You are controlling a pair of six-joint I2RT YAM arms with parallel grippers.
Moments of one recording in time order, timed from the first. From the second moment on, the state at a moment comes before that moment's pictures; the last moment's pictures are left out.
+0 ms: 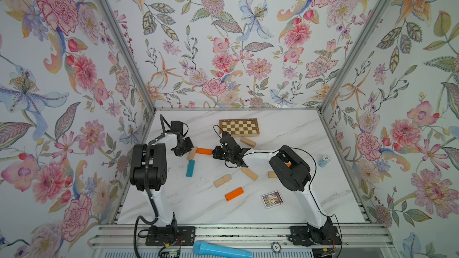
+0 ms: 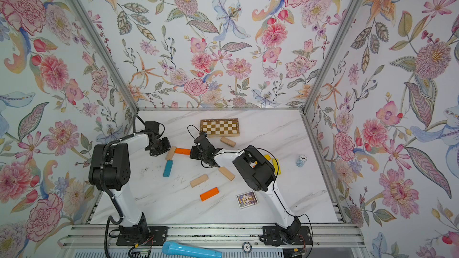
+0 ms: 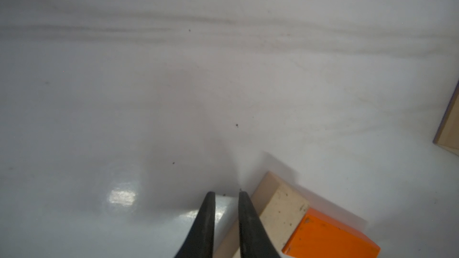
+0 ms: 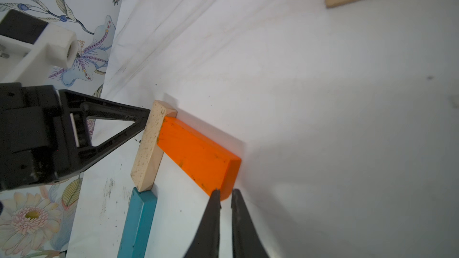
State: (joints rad) left arm 0.00 1.92 1.22 -0.48 0.13 -0.43; right arm 0.86 2.28 1.50 0.15 -0.09 0.85
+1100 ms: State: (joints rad) left arm 0.00 1.90 1.22 -0.52 0.06 -0.45; right arm 0.84 2.17 1.31 0.21 -0.09 0.78
